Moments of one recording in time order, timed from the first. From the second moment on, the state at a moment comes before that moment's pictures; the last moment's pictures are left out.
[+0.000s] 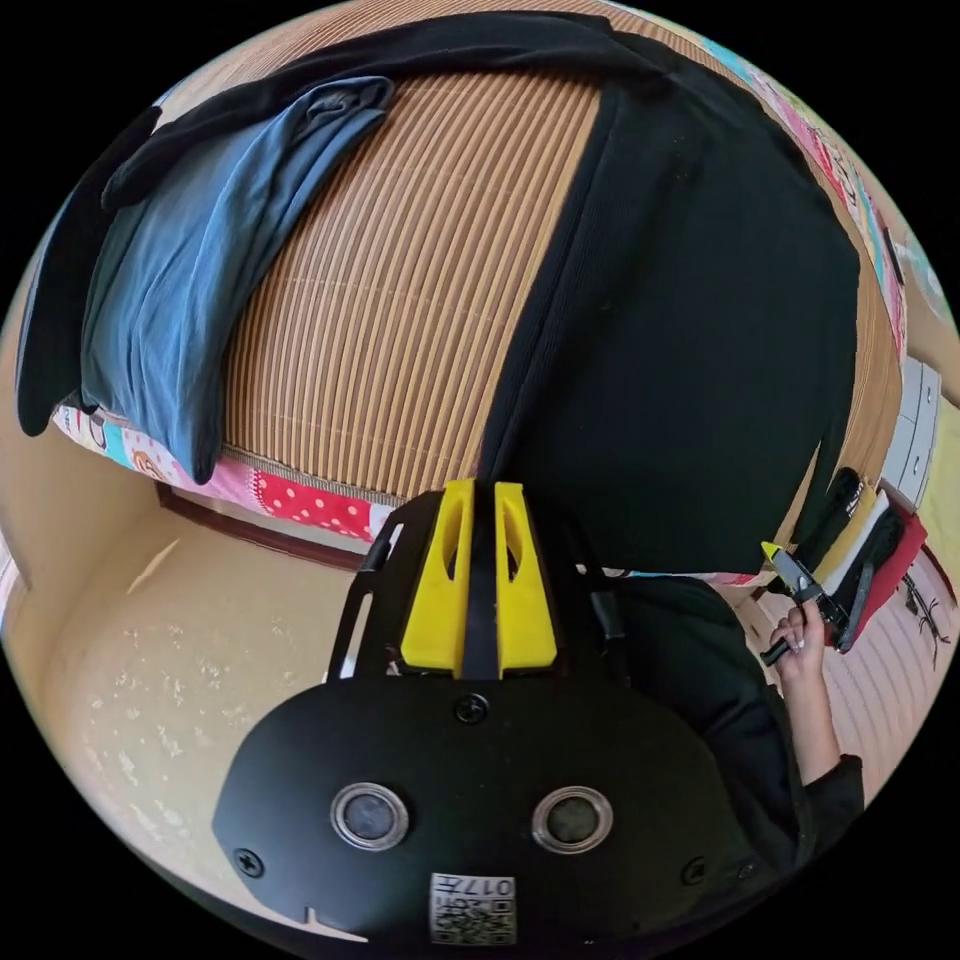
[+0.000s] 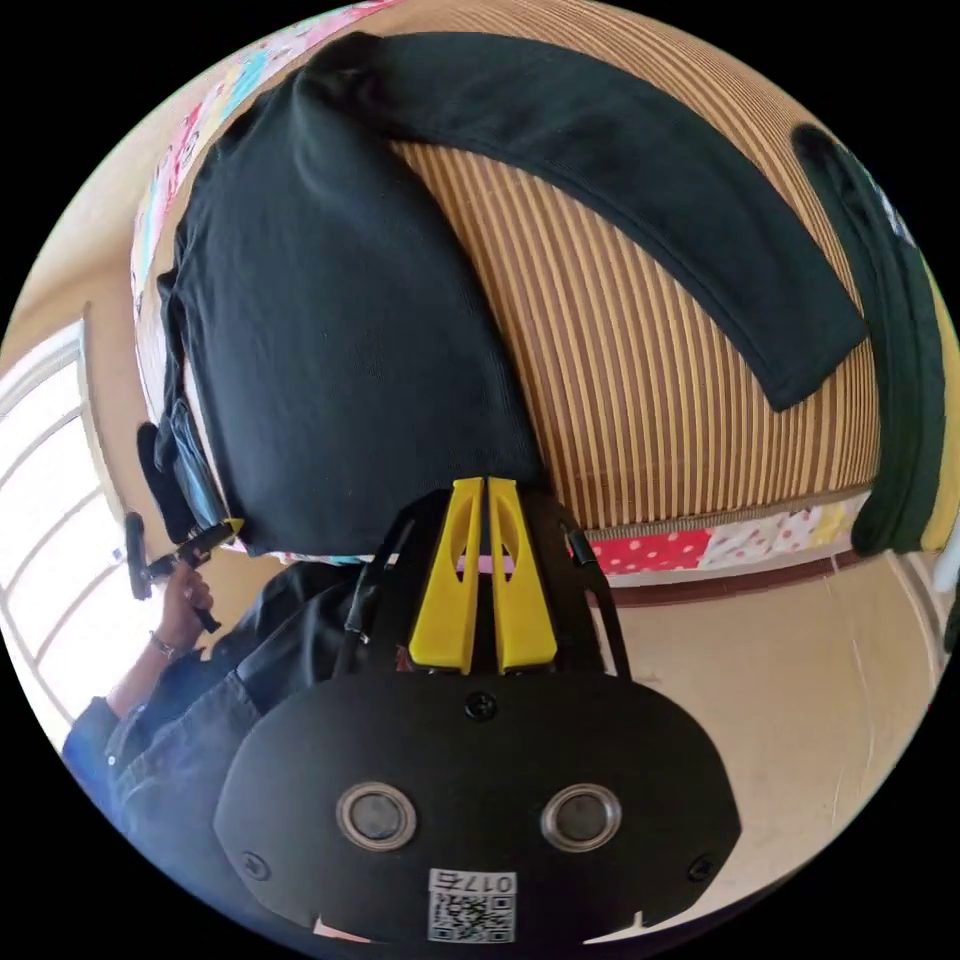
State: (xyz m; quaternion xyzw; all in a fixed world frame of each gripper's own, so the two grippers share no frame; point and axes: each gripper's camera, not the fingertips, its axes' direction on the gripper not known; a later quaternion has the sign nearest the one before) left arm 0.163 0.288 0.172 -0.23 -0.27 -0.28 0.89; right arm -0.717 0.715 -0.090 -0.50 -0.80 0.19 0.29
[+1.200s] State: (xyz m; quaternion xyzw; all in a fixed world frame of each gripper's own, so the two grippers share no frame) left arm 0.197 0.293 0.128 -0.18 -0.20 -0.29 0.92; right arm -0.474 0.497 0.086 -0.09 -0.69 0.63 0.35
